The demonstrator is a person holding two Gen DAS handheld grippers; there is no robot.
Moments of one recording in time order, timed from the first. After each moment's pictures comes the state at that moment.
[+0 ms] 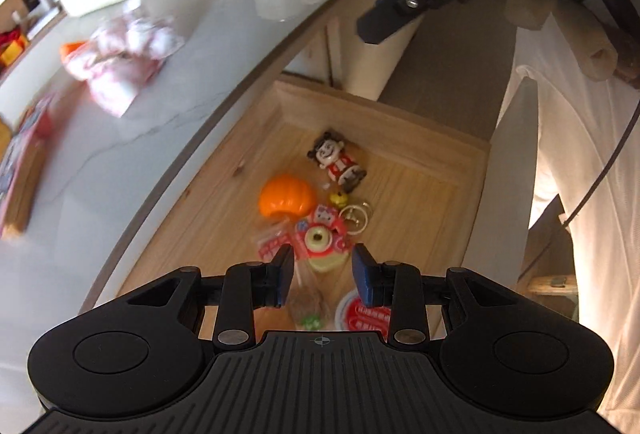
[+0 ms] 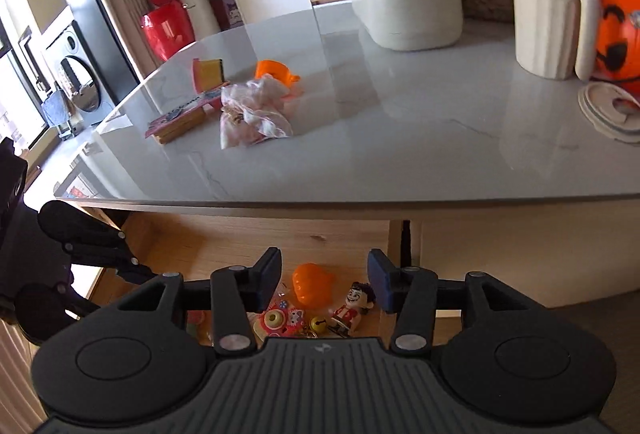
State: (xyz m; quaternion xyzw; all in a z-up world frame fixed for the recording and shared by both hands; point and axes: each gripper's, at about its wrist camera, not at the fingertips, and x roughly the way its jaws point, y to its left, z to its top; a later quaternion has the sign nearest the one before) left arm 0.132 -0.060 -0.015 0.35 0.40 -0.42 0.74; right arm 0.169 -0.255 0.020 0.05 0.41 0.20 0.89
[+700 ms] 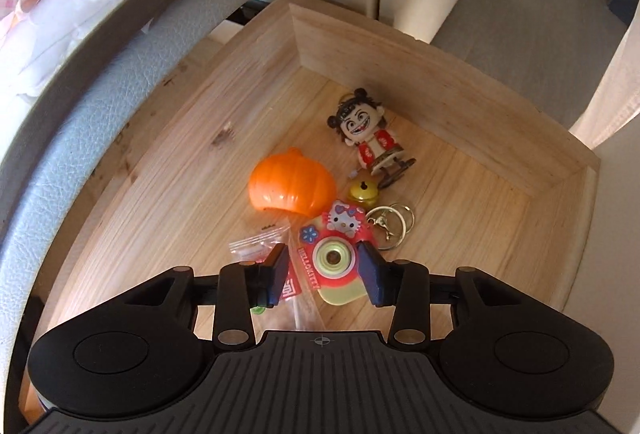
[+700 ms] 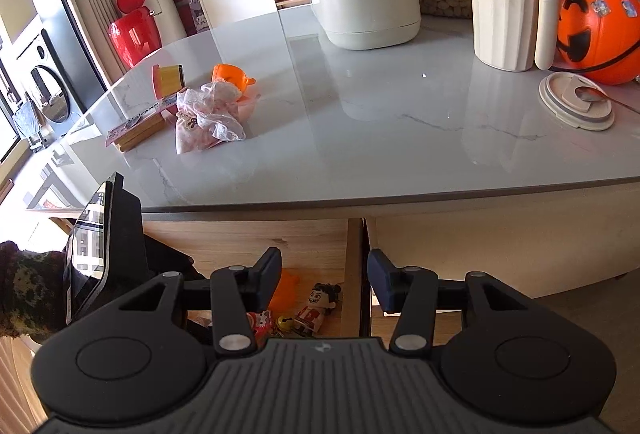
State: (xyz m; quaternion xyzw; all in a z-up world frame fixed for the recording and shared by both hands) left arm 0.187 -0.108 -0.099 0.34 0.49 -0.34 0.72; right arm 0.171 -0.266 0.013 0.04 0.40 0.15 0.90
